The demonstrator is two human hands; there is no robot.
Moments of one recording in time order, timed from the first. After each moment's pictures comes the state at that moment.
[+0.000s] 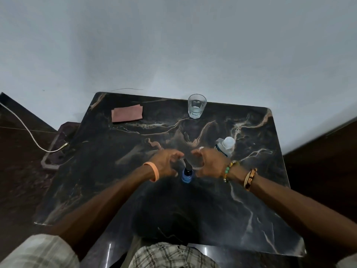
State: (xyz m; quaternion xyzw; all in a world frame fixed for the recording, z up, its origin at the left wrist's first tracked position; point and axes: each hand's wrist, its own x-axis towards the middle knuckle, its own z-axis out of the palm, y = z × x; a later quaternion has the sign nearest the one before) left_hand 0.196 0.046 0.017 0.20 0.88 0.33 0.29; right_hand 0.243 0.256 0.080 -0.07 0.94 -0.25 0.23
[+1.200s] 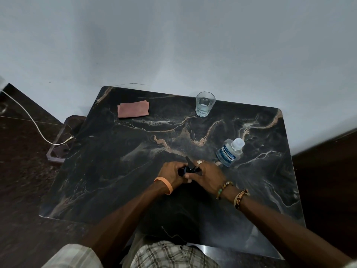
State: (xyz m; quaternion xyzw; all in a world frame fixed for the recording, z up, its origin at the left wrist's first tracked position) left_hand 0.237 0.055 -0.012 0.16 0.89 0.36 0.22; right_hand 0.268 0.229 0.009 -0.08 0.93 -0.32 0.13
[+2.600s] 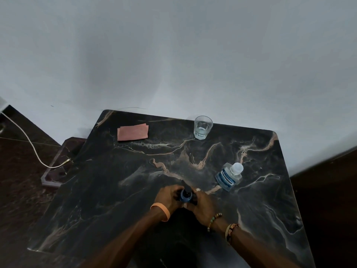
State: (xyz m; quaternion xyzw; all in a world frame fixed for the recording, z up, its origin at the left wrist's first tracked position) left_hand 0.232 0.049 -0.014 0.12 0.89 0.39 0.22; right_hand 0.278 0.208 -0.008 0.02 0.86 -0.48 0.15
